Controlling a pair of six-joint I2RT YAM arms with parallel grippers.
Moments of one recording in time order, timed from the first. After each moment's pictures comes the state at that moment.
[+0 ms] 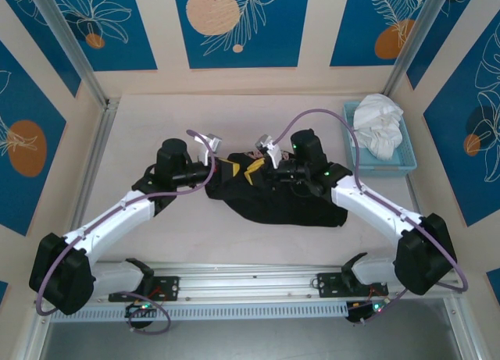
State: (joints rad) left arm -0.53 1.21 0.80 0.07 0.63 -0.41; right arm 0.58 1.31 0.93 -0.14 -0.66 0.01
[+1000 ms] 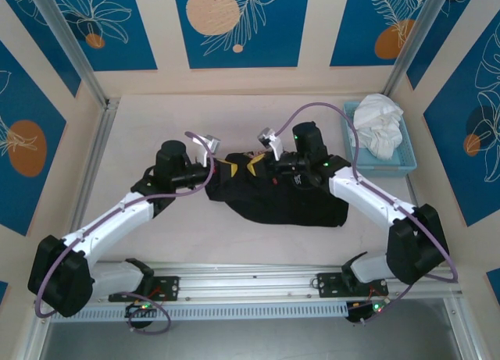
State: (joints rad) left arm -0.52 1.19 0.78 0.06 0.58 -0.39; right arm 0.51 1.37 0.98 -0.14 -0.76 0.03
